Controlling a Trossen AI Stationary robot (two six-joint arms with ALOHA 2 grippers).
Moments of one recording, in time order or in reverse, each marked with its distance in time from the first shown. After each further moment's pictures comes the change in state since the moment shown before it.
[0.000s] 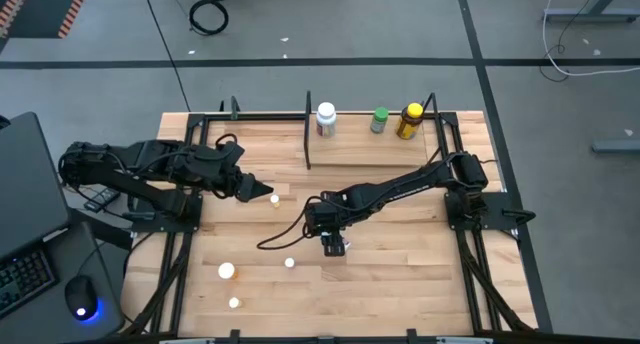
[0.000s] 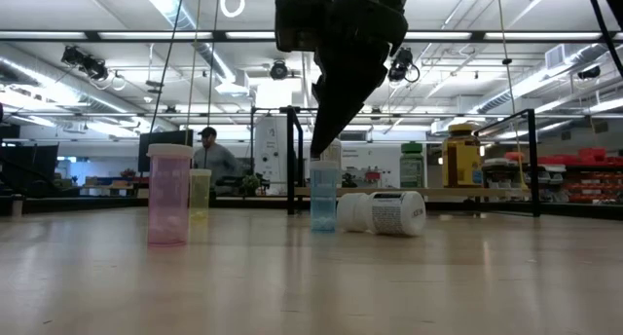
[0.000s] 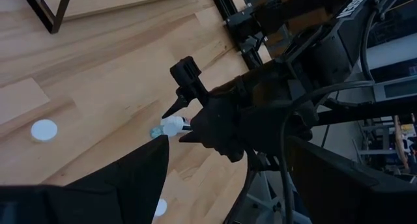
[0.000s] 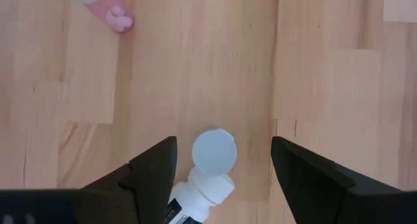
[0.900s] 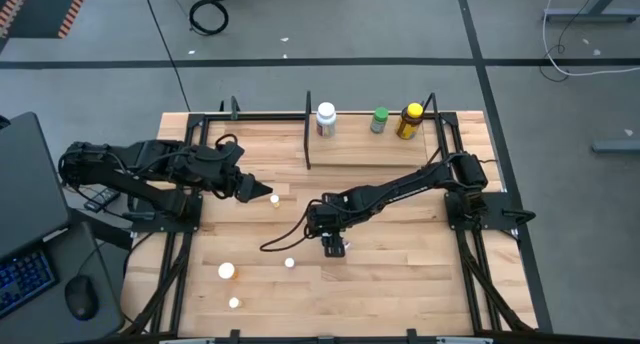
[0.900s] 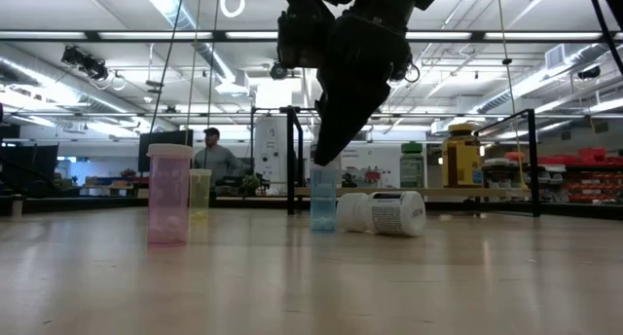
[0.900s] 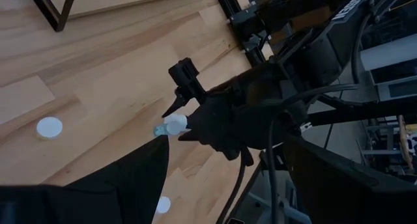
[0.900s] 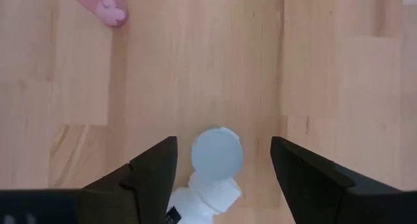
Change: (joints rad) left arm 0.000 0.000 0.000 -0.015 0.000 -0.003; right arm -0.002 0.001 -0.070 0.081 -0.012 0.028
